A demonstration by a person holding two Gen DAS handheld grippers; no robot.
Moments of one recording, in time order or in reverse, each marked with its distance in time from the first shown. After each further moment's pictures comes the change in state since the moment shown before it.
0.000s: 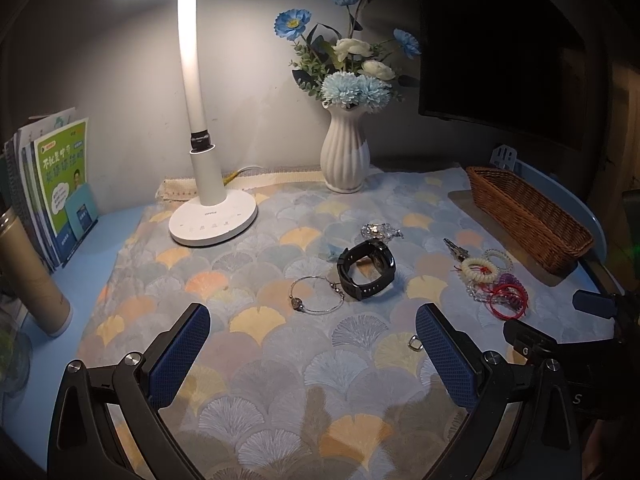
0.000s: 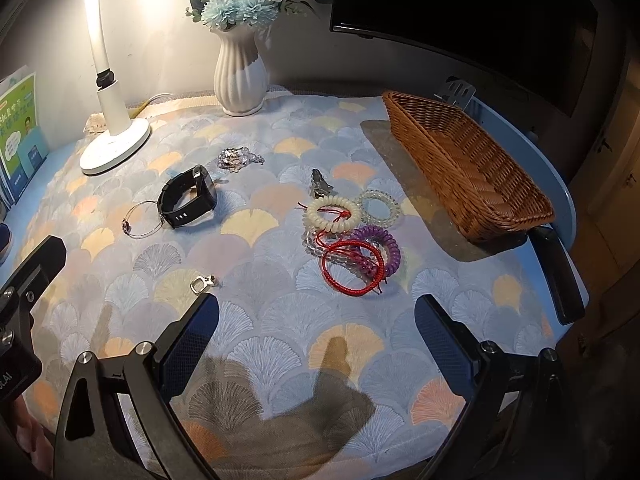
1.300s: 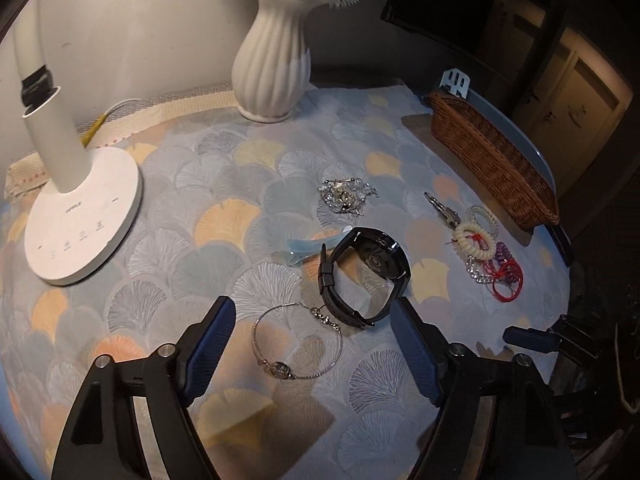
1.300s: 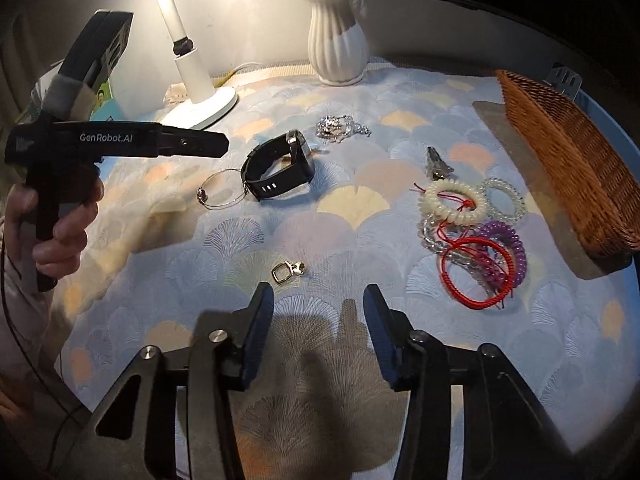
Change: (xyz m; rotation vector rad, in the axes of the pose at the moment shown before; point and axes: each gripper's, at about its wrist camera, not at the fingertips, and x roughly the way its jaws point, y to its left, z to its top) left arm 0.169 0.027 0.060 0.154 0.413 -0.440; right arm 0.053 0.027 -0.001 -0.097 0.086 0.374
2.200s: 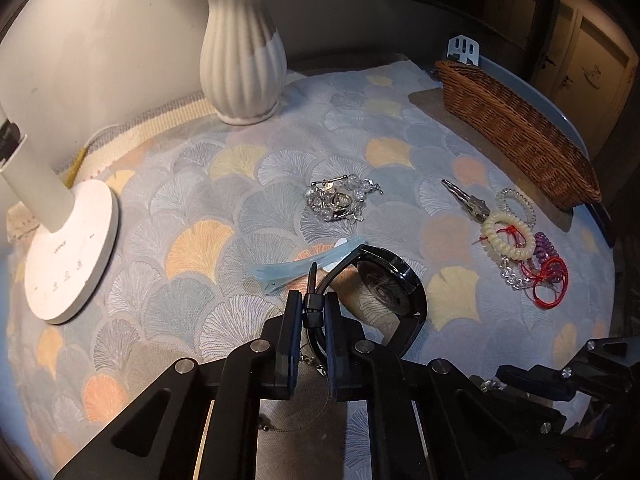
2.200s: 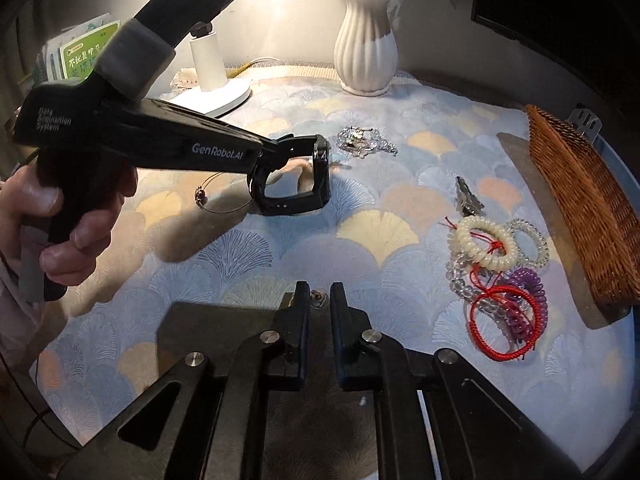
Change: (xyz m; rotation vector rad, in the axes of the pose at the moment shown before) left arm 0.034 -0.041 0.012 0.101 -0.005 0.170; right arm 0.011 0.020 0.014 -0.131 -0.066 -0.076
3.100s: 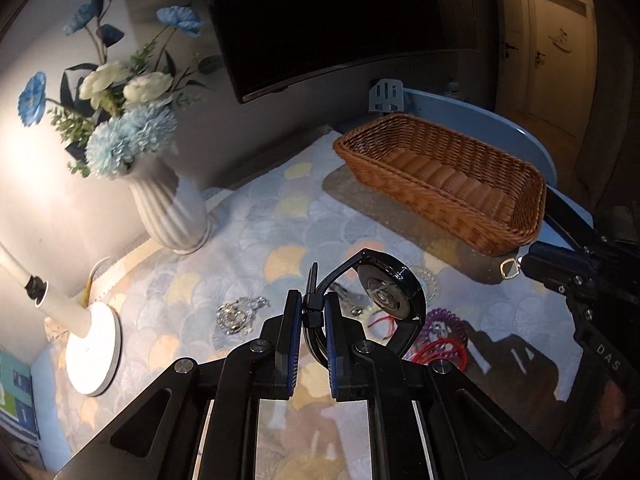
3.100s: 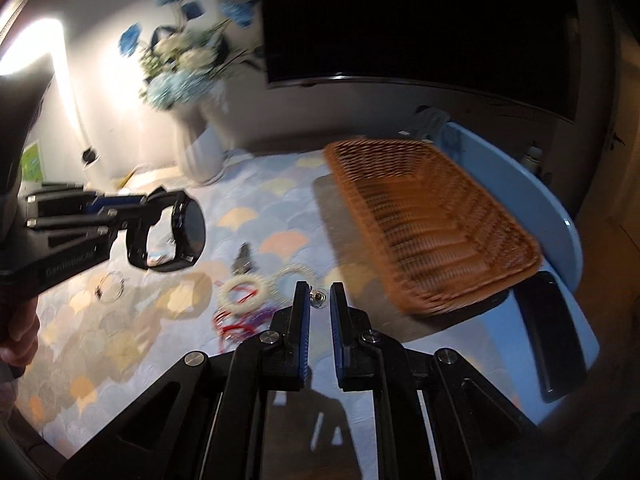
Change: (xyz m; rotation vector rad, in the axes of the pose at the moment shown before) left arm -0.059 -0.147 0.057 0.189 -0.171 0.072; right arm -0.104 -0.176 -0.010 0.289 -0.209 -0.205
